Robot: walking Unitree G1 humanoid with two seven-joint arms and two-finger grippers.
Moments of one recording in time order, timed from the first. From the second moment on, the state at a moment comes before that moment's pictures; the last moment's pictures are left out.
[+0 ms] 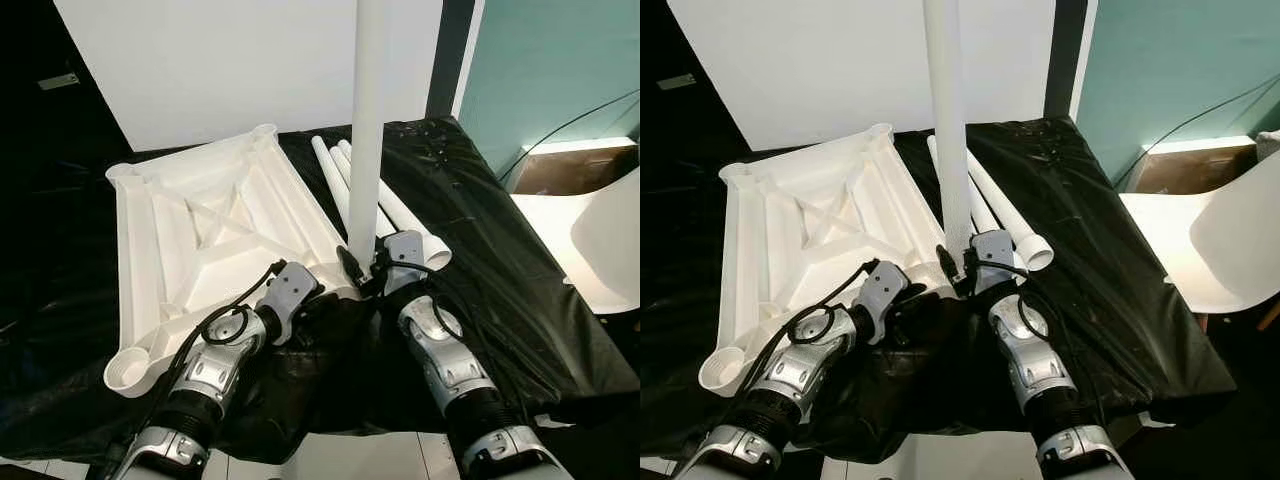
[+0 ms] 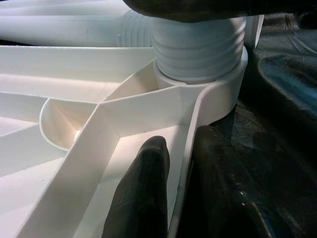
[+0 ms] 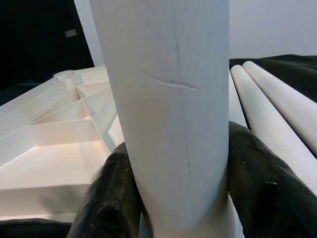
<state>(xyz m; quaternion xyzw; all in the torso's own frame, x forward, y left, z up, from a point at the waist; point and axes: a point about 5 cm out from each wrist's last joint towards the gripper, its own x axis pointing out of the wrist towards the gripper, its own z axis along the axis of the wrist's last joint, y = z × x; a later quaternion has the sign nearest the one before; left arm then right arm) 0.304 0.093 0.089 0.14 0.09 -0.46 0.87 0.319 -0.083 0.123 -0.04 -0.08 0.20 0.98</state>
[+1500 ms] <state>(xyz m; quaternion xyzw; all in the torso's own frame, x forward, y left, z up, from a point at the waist) 0.304 0.097 0.089 0.14 0.09 -0.46 0.87 0.317 -0.096 0.119 -0.03 -0.07 0.29 0.95</state>
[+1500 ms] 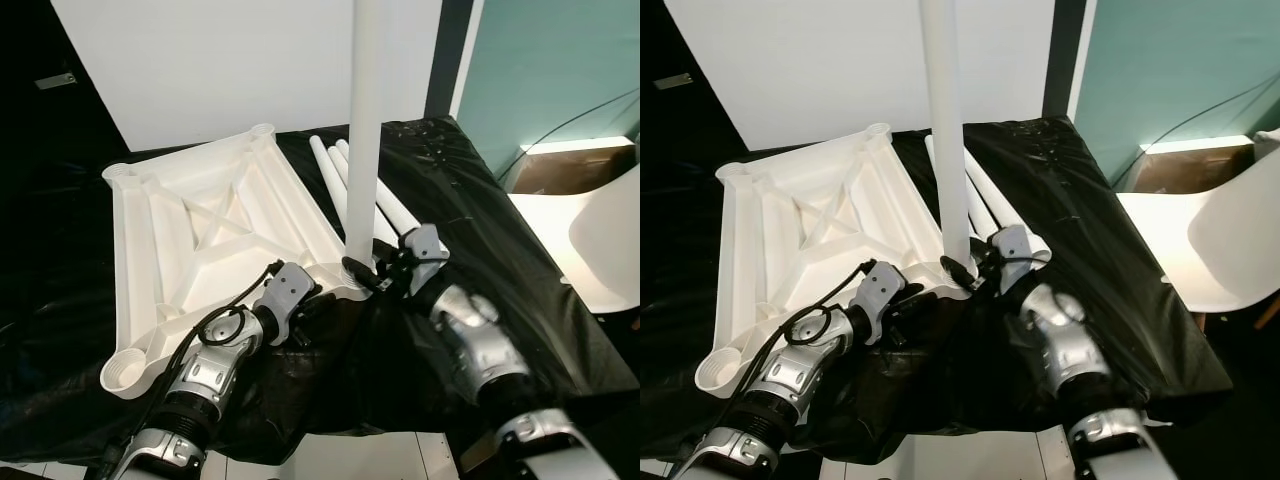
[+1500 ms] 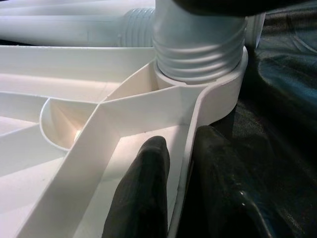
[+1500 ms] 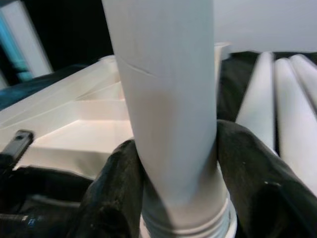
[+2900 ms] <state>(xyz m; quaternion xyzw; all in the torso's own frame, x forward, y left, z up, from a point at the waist) 0.304 0.092 0.088 0.15 0.08 -0.46 0.87 0.336 -0.118 0.131 -0.14 -0.03 0.46 0.88</state>
